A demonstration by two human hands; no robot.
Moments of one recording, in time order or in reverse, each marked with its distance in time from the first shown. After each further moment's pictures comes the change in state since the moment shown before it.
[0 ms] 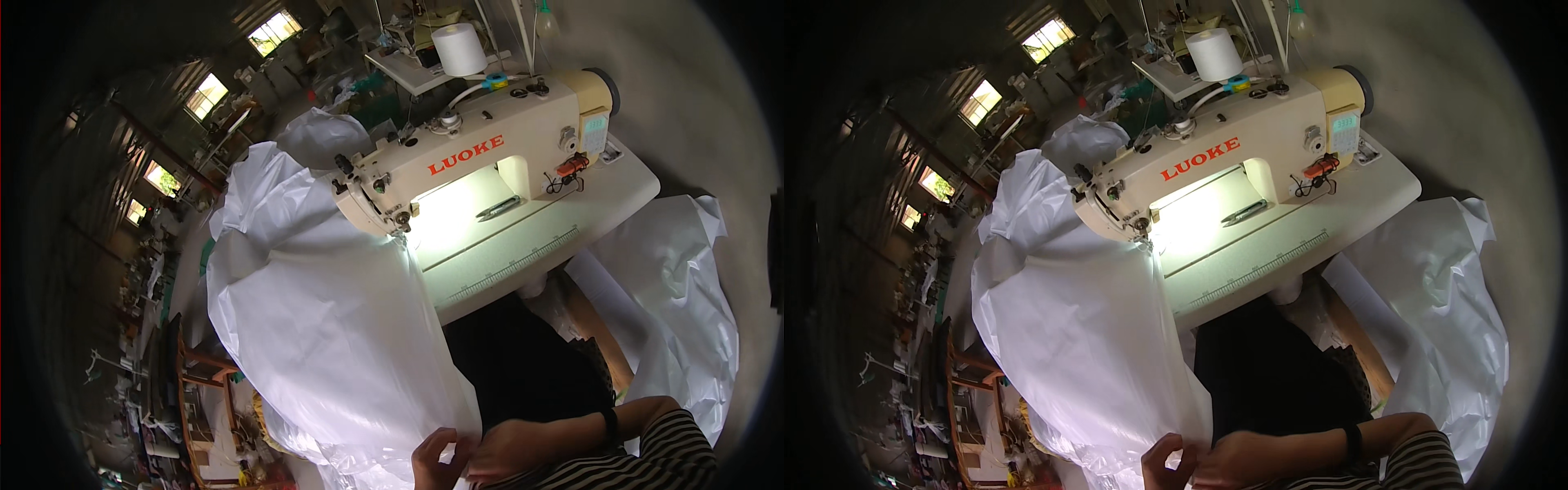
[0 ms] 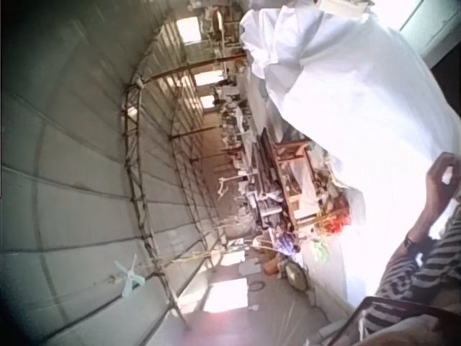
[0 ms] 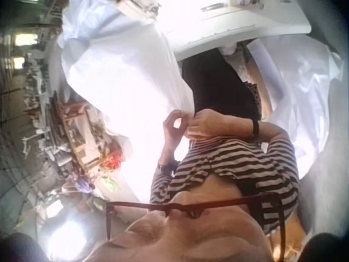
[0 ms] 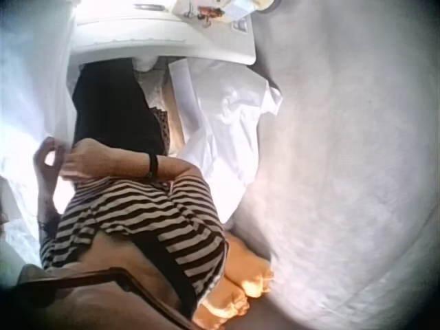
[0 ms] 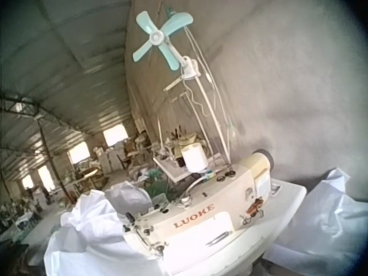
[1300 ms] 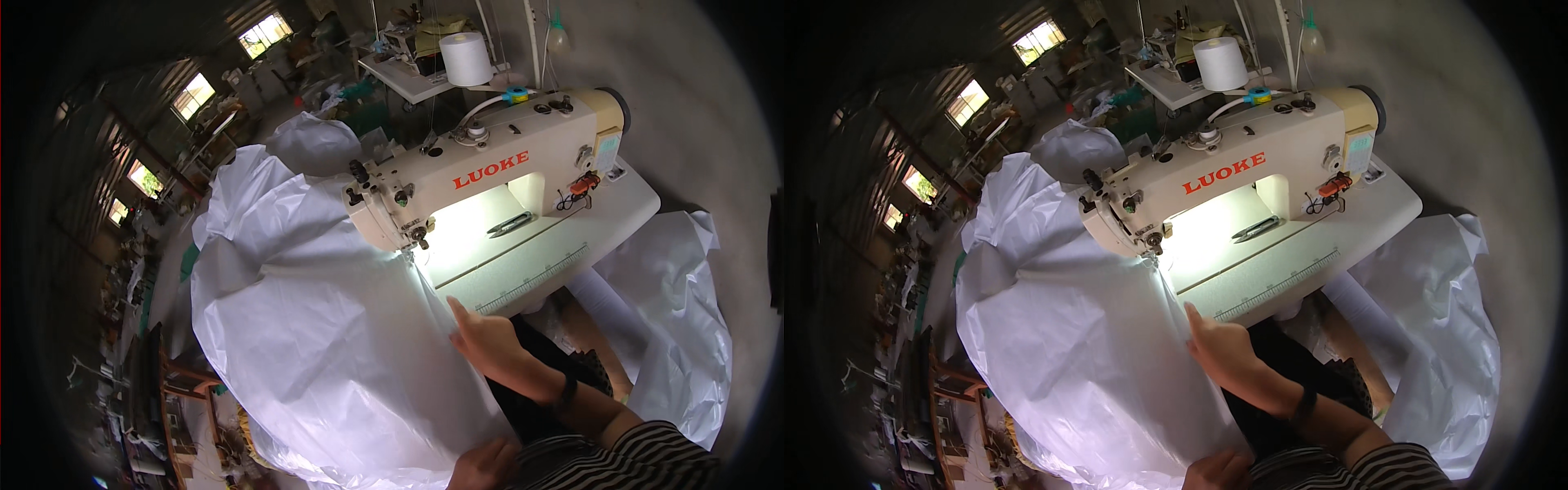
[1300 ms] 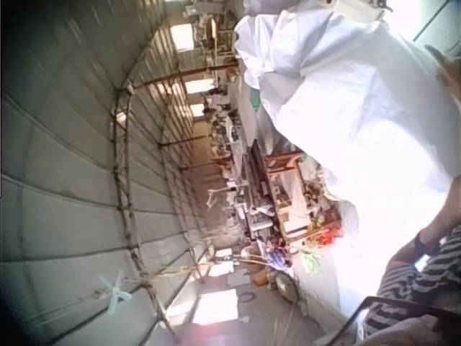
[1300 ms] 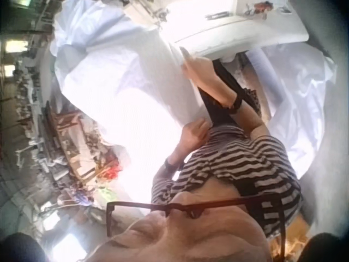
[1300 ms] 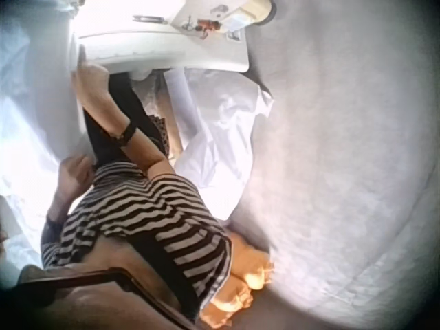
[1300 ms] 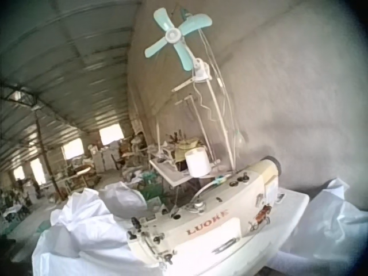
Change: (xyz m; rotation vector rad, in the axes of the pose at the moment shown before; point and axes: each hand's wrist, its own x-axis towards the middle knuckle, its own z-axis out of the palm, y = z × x) left_hand 0.027 -0.018 0.018 0.256 -0.223 0.472; right_hand 0.091 0.152 -0.035 -0.365 0.234 0.966
